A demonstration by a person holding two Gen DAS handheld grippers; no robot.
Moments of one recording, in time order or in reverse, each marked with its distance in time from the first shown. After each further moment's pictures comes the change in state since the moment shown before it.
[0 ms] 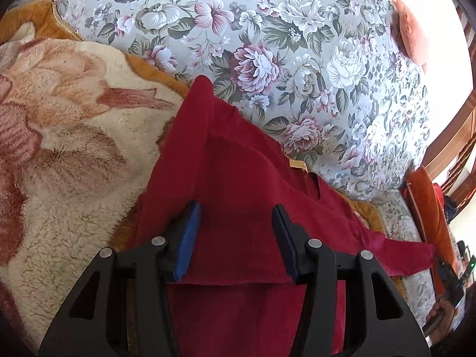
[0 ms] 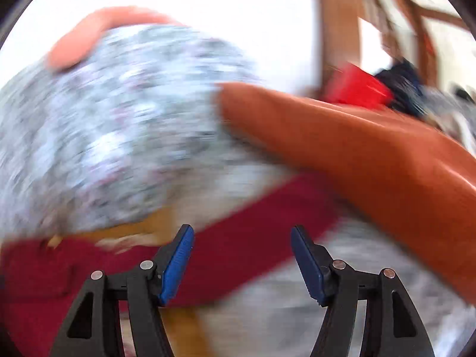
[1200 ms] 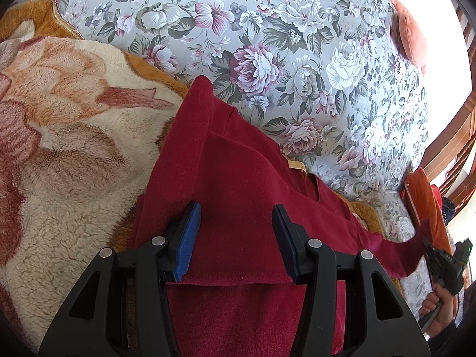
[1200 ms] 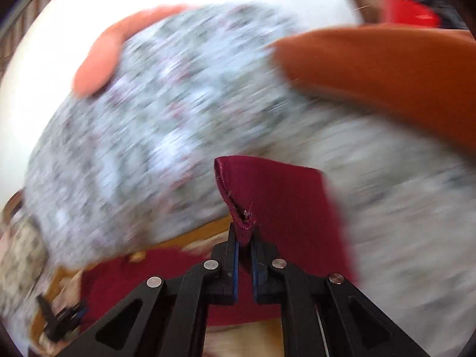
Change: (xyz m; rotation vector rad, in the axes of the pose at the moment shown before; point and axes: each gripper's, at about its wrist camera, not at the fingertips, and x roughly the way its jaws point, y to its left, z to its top) left arm 0.000 0.001 -0.001 -0.005 -0.006 -0.009; right arm 0.042 0.121 -0.024 0.036 0.157 0.562
